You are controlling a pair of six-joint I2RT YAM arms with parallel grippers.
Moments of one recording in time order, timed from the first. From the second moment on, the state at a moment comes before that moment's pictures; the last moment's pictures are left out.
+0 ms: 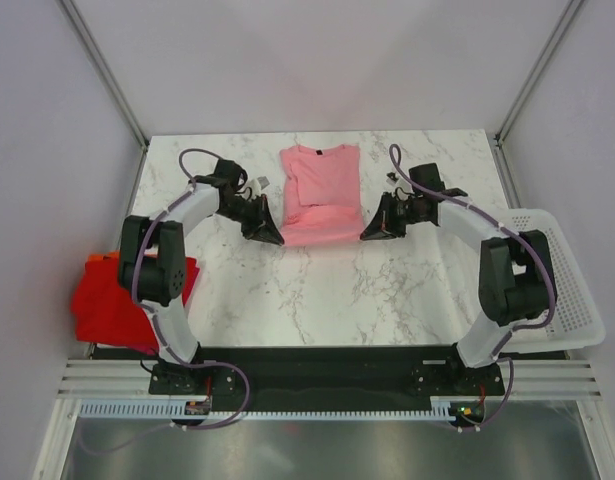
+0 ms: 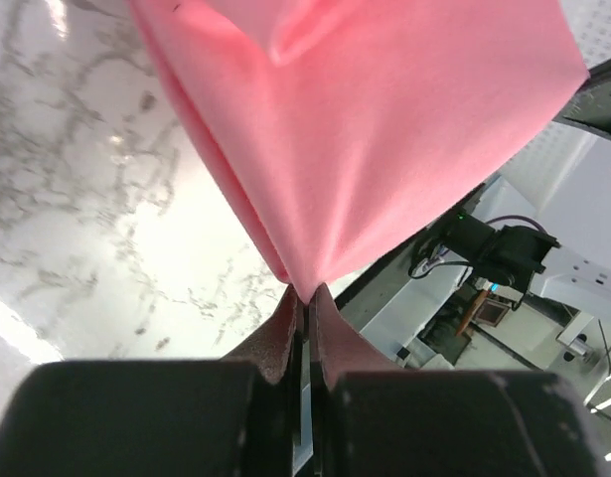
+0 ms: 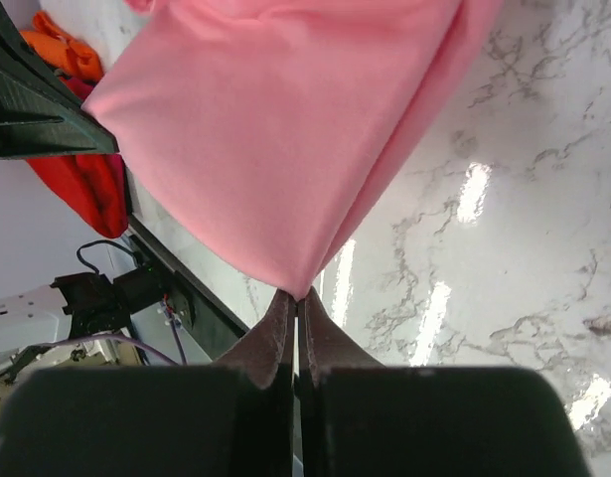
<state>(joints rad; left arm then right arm) -0.20 1.93 1.35 -0.75 0.77 -0.31 0.21 1.76 1.15 -0.44 -0.71 0.46</state>
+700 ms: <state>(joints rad) -0.21 1.98 1.57 -0.76 0.73 -0.29 0.20 1.78 1.30 -0.49 -0.69 0.38</state>
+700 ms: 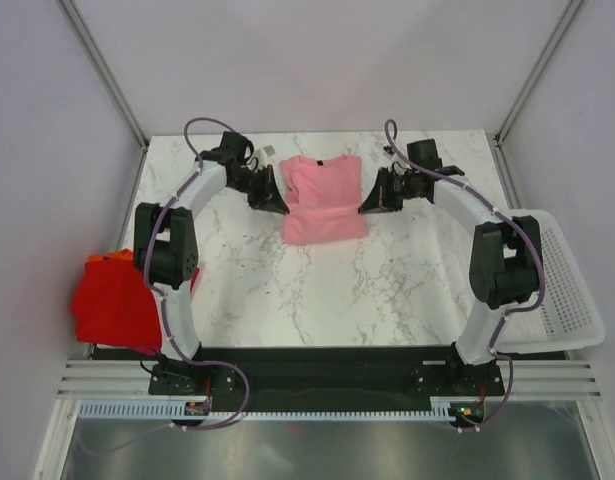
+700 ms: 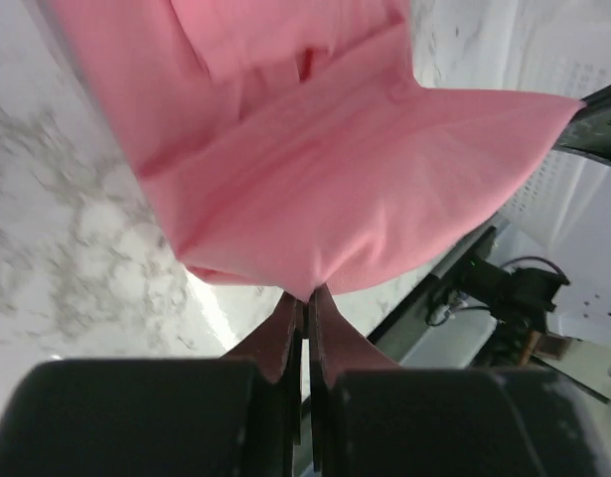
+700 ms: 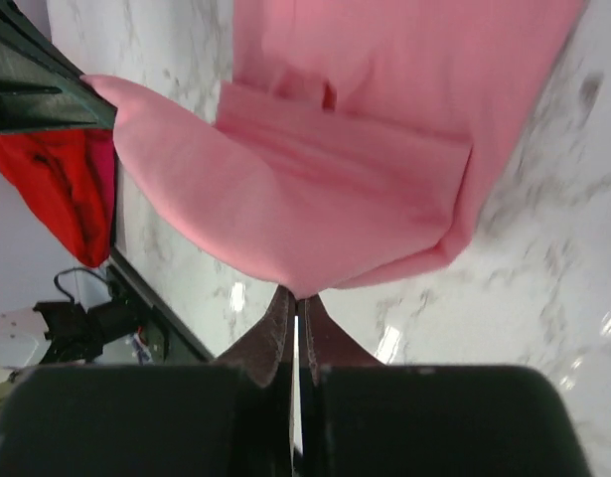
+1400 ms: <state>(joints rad) -0.15 2.33 2.05 -0.64 0.54 -0.20 0.15 2.26 1.89 -0.30 -0.59 0.21</state>
